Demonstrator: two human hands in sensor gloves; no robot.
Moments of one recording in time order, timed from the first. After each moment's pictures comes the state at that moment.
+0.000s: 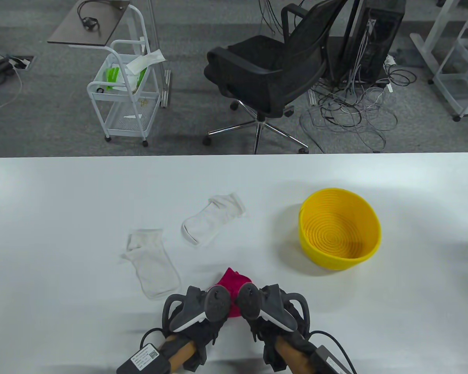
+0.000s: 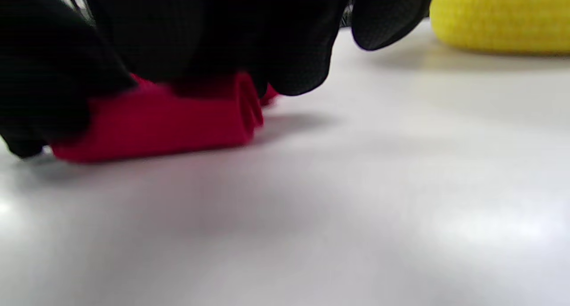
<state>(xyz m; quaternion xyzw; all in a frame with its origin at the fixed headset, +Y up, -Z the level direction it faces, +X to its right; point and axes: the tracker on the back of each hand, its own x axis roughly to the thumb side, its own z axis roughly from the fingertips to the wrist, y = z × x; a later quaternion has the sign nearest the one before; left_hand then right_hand) -0.100 -0.760 -0.248 -0.13 -0.15 0.10 0.97 0.053 -0.733 -0.241 0.11 0.08 0.99 0.05</state>
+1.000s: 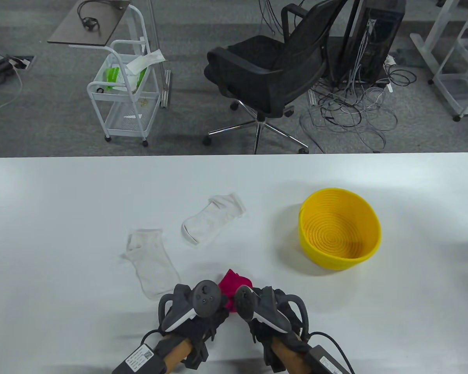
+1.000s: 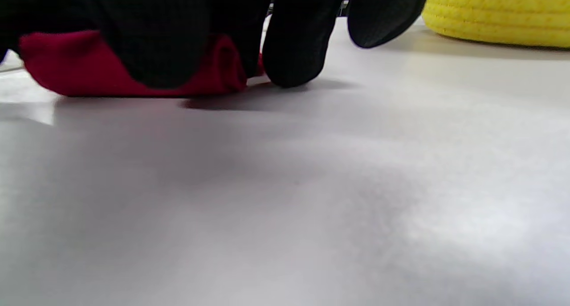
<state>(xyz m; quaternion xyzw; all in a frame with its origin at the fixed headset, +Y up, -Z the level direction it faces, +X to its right) -0.112 -0.751 -0.250 -0.11 -0.12 0.15 0.98 0.046 -0.759 -0.247 0.09 0.11 0.99 0.00</state>
